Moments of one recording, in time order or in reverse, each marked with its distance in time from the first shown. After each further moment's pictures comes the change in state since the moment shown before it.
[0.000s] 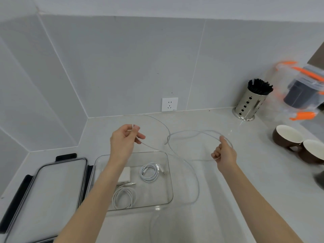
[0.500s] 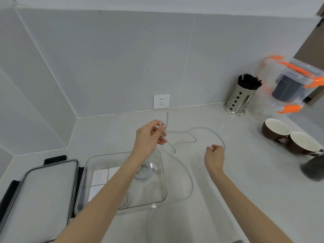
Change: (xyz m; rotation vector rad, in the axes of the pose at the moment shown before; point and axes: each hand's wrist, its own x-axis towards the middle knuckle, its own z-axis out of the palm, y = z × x) left_hand -0.007 0.006 0.065 -0.015 -0.347 0.080; right_hand -0.024 0.026 -0.006 -0.634 0.139 -0.291
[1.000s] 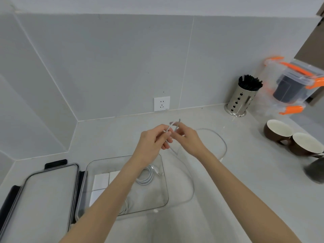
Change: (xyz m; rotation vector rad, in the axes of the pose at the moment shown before) left_hand -0.008 0.011 -0.002 0.131 -0.163 0.148; right_hand -0.018 -0.083 0.034 -0.222 -0.627 -0.531
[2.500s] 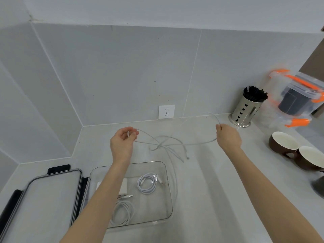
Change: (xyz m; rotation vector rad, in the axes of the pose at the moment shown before) left_hand 0.022 -0.058 -0.055 -0.366 0.670 -0.224; right_hand 0.039 0.047 -0.079 -0.587 0.482 0.366
